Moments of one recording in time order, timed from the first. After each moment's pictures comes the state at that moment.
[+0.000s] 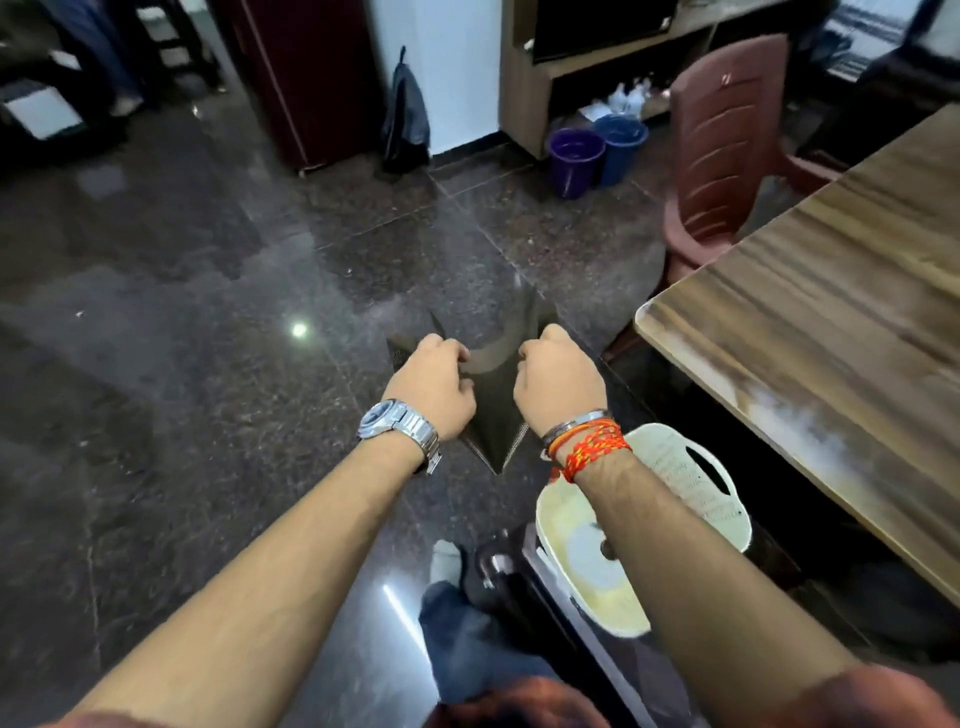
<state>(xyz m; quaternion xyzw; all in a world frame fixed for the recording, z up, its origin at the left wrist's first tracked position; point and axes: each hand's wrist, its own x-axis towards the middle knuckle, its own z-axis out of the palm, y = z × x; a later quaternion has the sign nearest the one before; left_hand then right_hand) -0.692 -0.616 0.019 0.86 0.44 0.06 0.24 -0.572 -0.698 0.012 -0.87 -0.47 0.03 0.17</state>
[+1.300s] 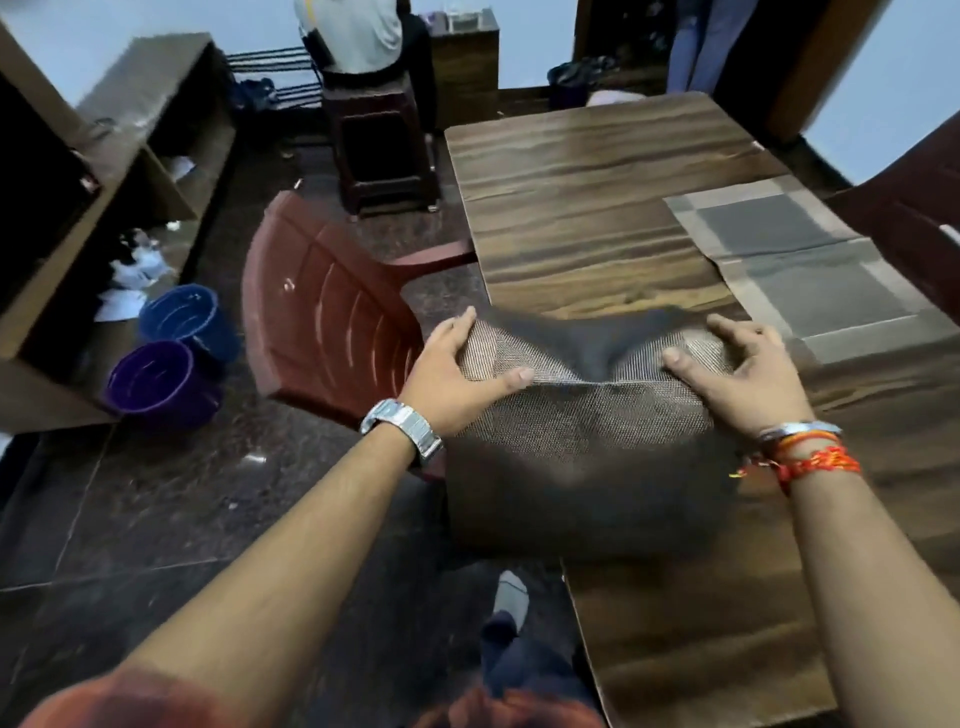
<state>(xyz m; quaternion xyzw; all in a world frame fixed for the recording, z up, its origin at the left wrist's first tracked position) 0.008 -0.417 0.020 0.88 -0.08 -0.13 0.46 -0.059 -0.717 0.025 -0.90 0.20 -0.10 0.39</state>
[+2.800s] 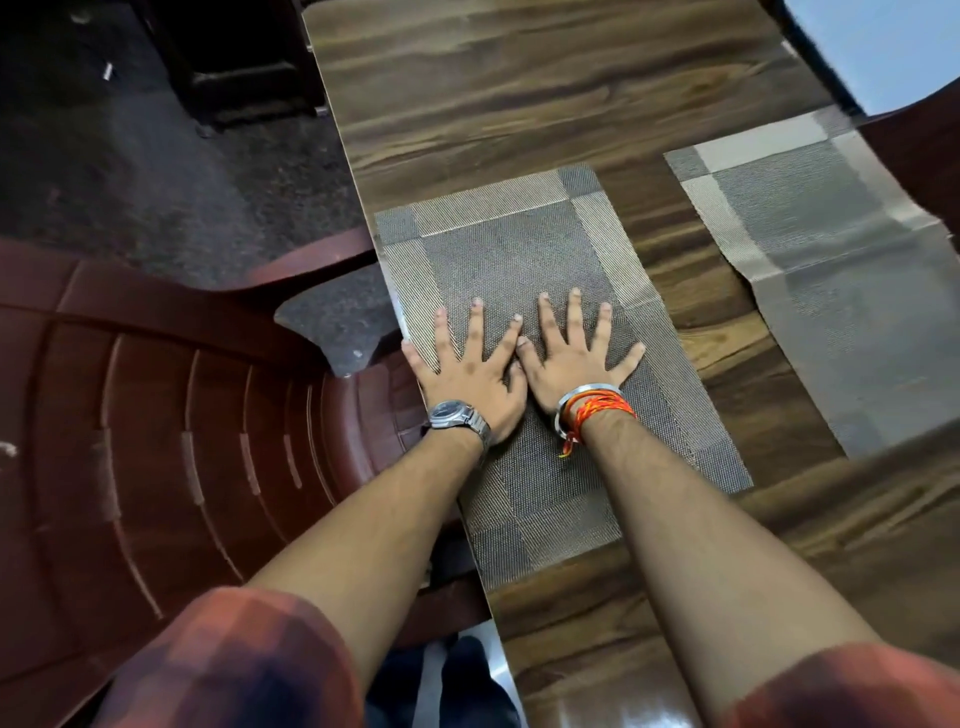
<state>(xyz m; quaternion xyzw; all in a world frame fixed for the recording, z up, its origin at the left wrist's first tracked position) 0.250 -0.572 -0.171 0.98 -0.16 -0.10 0.11 0.234 -0.694 -0.158 -0.95 0.25 0.14 0.12</state>
